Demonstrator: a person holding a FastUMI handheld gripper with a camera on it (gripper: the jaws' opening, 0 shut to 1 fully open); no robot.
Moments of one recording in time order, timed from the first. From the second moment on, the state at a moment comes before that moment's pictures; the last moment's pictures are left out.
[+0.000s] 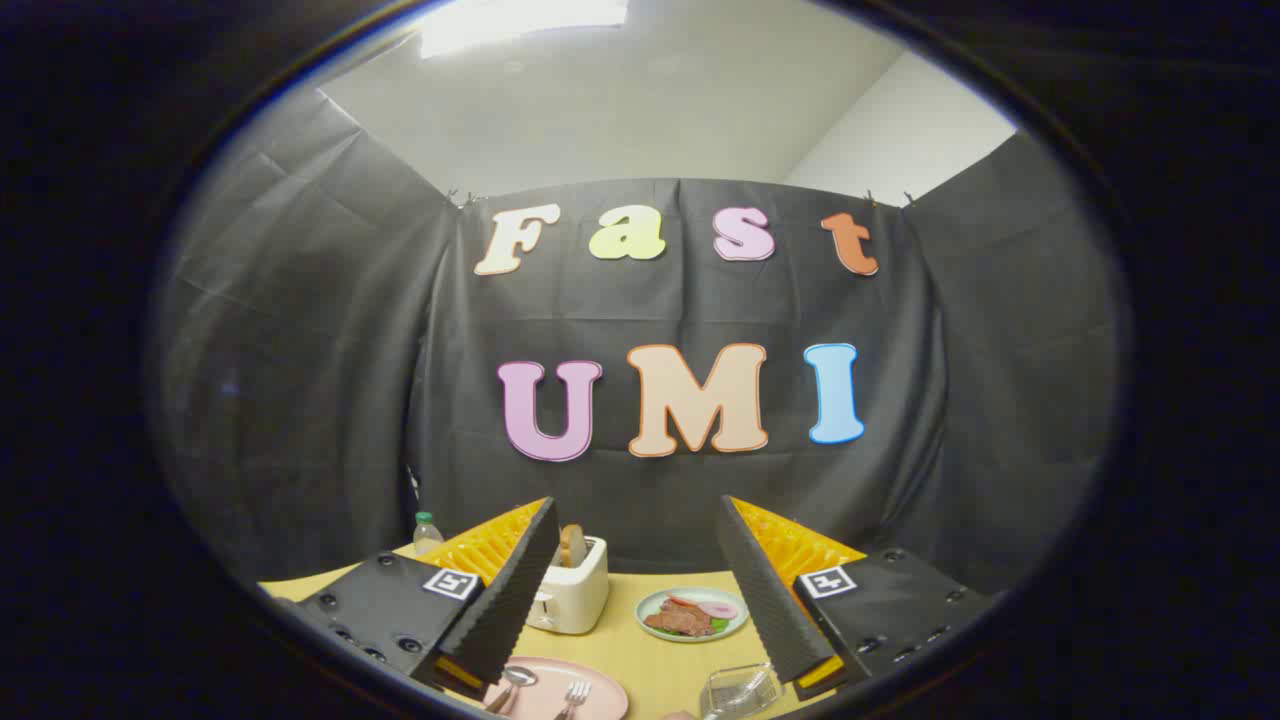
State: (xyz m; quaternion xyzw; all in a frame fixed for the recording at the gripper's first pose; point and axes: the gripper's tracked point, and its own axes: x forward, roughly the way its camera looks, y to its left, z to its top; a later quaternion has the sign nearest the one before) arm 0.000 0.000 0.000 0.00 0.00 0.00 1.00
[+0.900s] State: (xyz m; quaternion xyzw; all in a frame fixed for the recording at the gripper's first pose) arm 0.011 0.013 -0.005 0.01 0.00 0.01 1.00
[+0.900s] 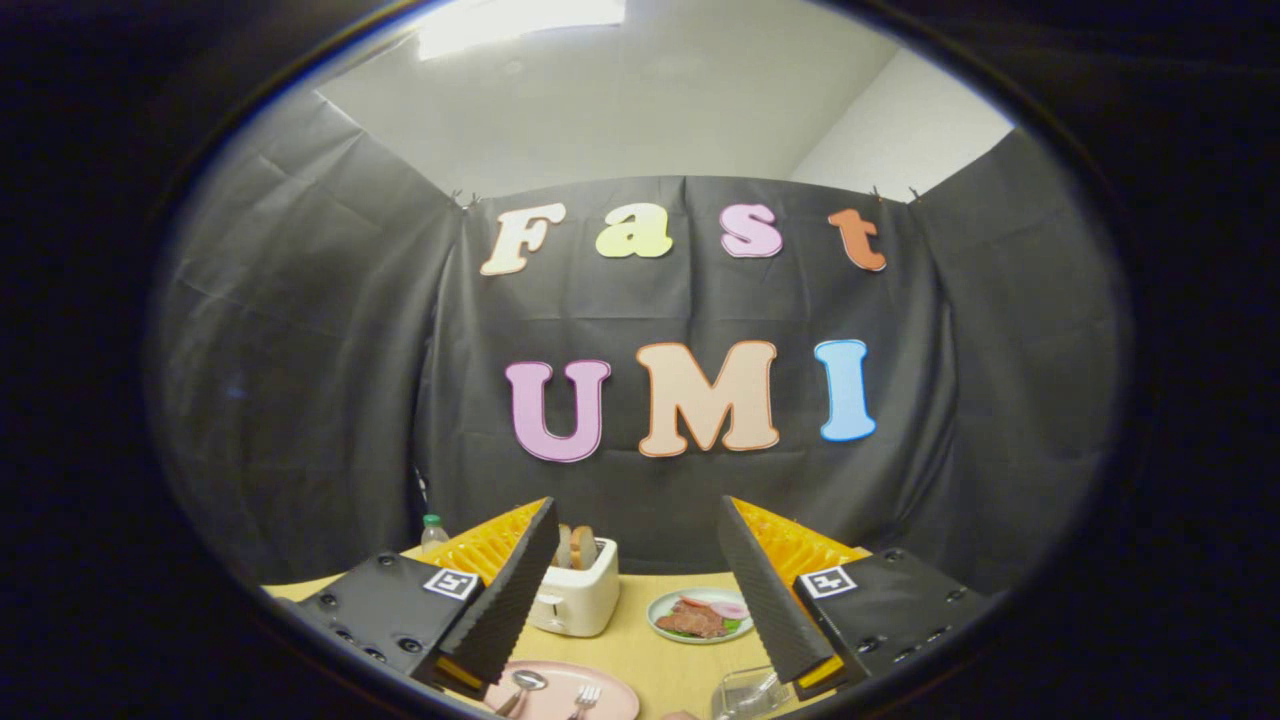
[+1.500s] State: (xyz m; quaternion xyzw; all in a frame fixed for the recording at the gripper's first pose) arm 0.005 0.029 -0.082 0.00 0.11 0.04 0.99
